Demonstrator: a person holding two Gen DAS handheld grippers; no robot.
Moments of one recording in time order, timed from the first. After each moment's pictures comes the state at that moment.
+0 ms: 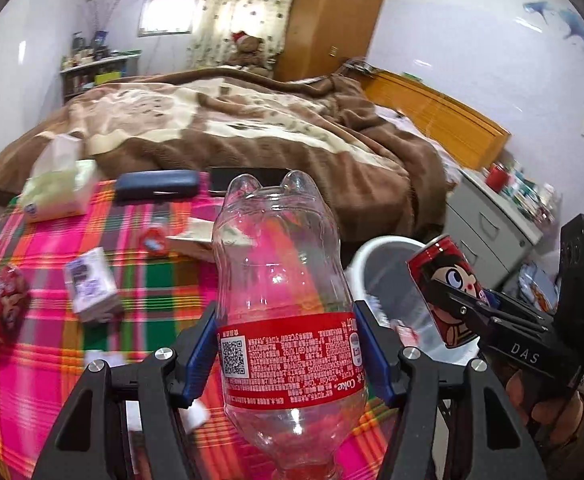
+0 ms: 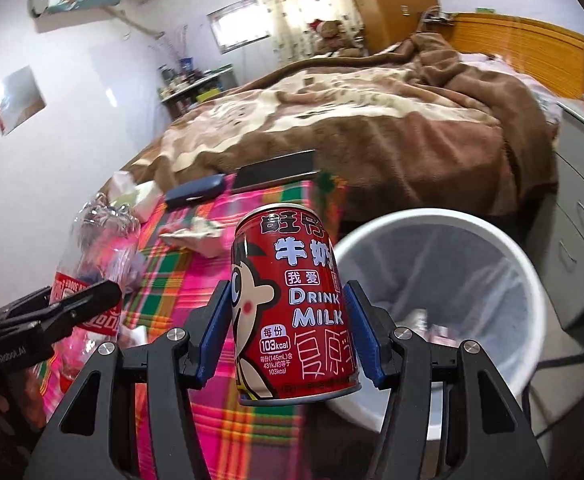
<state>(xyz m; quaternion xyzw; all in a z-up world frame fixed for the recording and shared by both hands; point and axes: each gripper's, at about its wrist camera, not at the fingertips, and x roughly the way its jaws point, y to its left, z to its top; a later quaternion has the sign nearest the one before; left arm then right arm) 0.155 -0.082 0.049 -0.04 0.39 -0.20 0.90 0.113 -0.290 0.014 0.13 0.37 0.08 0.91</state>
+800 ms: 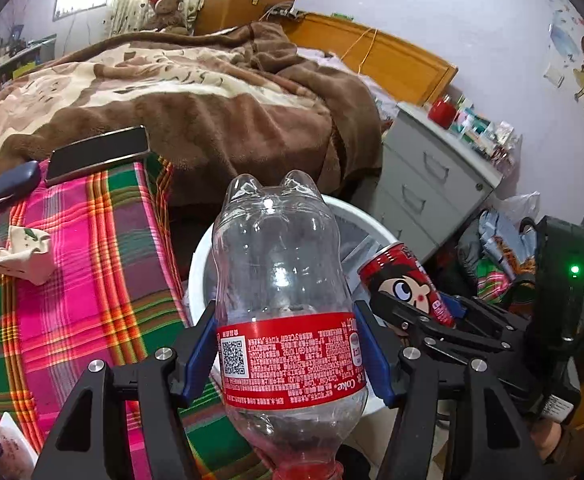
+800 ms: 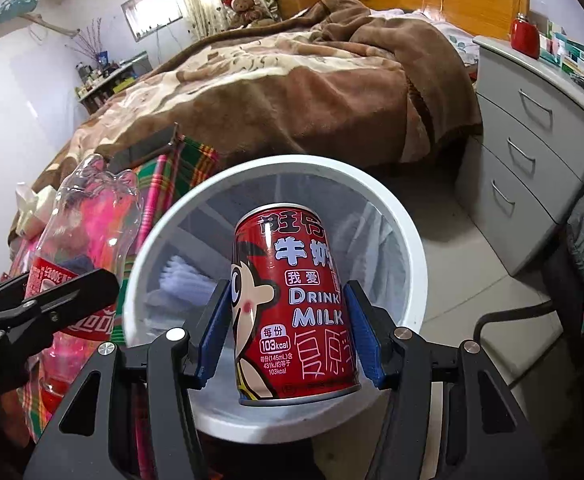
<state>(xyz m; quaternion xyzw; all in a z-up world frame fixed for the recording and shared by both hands) 0.193 -0.248 0.001 0.01 0.45 -0.30 0.84 0.113 -0.376 -0.035 0.15 0.44 -0.04 0.89</state>
